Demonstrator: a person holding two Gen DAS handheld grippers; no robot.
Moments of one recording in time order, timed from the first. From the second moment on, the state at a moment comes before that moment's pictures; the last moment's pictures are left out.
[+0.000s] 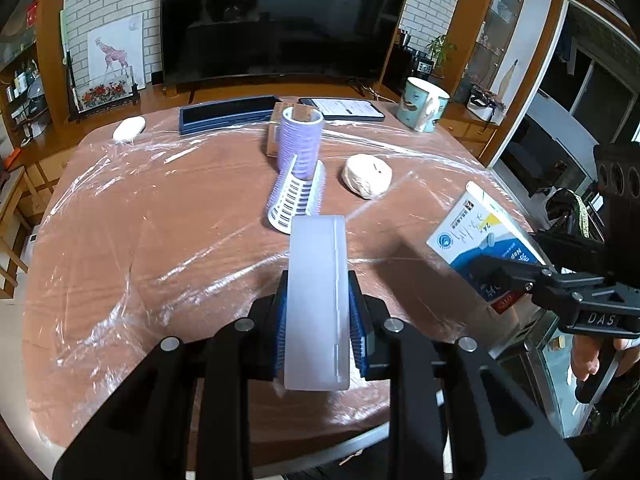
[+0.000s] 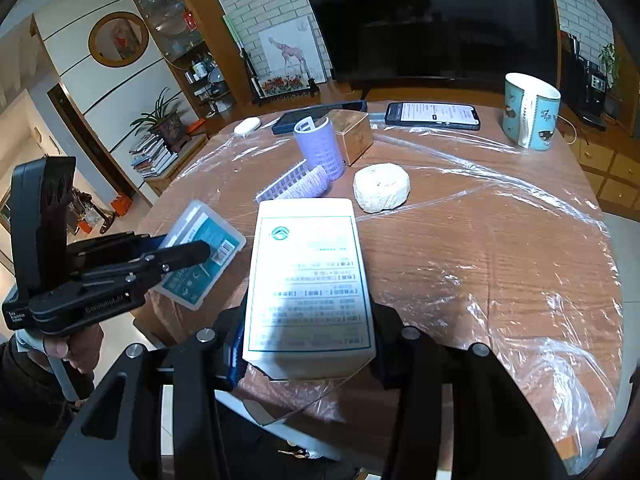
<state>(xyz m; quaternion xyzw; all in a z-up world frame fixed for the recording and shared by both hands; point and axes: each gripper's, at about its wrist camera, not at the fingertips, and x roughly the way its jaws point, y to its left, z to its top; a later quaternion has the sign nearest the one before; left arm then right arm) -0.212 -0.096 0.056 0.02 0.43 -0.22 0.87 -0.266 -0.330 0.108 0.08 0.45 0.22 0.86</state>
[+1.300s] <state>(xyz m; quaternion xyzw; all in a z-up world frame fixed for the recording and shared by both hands) -0.315 -0.127 0.050 0.05 0.44 -0.25 0.86 -0.370 -0.349 0.099 0.07 0.47 0.25 0.84</state>
